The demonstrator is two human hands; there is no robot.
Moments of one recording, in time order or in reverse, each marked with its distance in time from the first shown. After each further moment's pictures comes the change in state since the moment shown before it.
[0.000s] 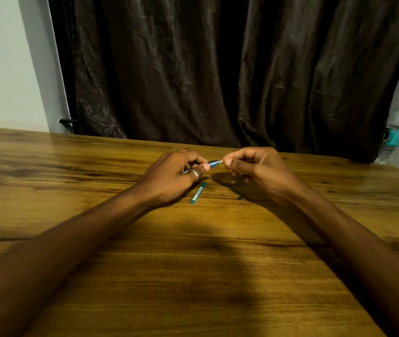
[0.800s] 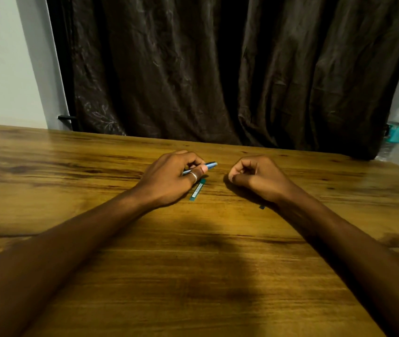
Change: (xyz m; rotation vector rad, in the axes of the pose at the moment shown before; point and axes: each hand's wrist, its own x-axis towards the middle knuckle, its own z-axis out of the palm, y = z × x) left_hand -0.002 -0.009 0.008 0.149 0.029 0.014; right_hand -0.008 0.023 0.001 -0.198 0.008 0.115
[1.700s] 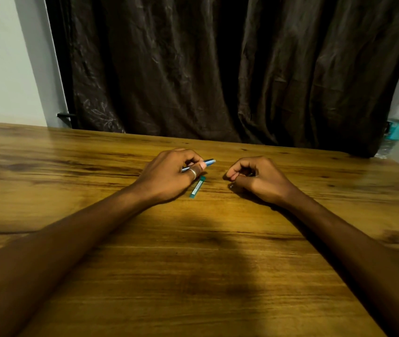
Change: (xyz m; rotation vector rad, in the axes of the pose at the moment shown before) left_hand 0.001 0.003 -0.001 -0.001 0.008 -0.042; right_hand 0.004 0.010 -0.004 -0.197 -0.026 -0.130
